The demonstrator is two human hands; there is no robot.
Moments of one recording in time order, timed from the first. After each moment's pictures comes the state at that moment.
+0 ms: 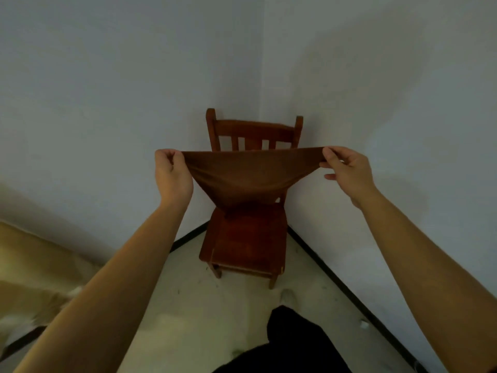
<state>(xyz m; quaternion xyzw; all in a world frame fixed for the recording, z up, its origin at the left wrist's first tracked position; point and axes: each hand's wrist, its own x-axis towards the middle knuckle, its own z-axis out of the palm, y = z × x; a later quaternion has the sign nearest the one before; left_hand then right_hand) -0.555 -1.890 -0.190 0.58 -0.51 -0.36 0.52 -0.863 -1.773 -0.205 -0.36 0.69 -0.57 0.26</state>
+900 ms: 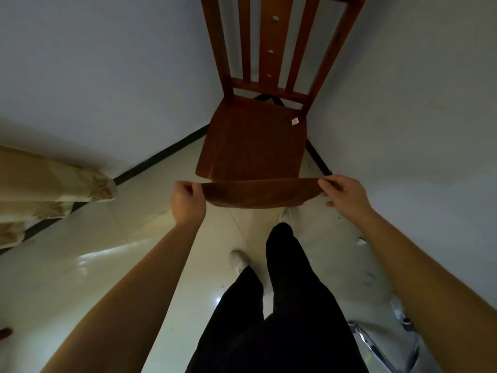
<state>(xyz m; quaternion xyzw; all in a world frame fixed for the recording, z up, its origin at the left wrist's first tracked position) -0.536 -1.821 -0.461 0.80 -0.43 -0.37 0.18 -0.857 -1.725 -0.475 -0.29 0.79 -0.28 0.47</state>
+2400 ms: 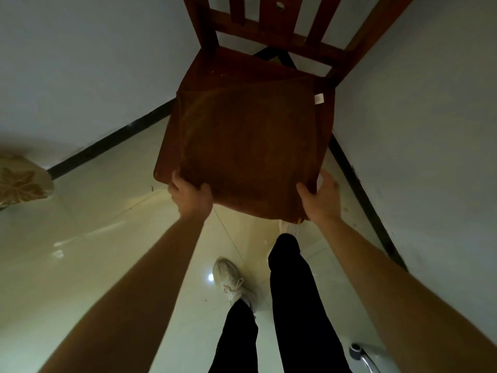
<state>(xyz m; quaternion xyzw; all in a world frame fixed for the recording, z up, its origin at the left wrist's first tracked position) -0.601 -1.909 -0.727 0.82 -0.37 -0.42 0.10 -0.843 -1.834 -0.730 -0.23 0.85 -0.15 0.44</state>
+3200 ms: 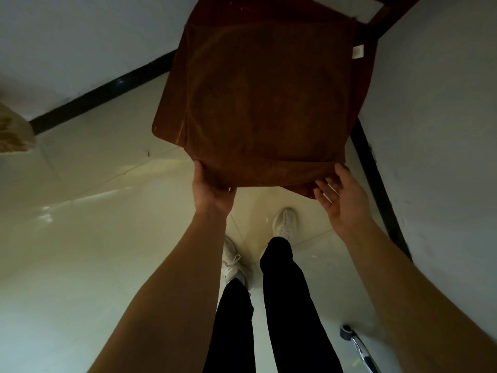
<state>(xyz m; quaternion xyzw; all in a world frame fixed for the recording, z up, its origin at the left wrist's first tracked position) -0.591 -1.846 -0.794 0.58 0.22 -0.67 0.42 -0.827 -1.782 -0.741 0.14 0.71 -0.43 0.55</state>
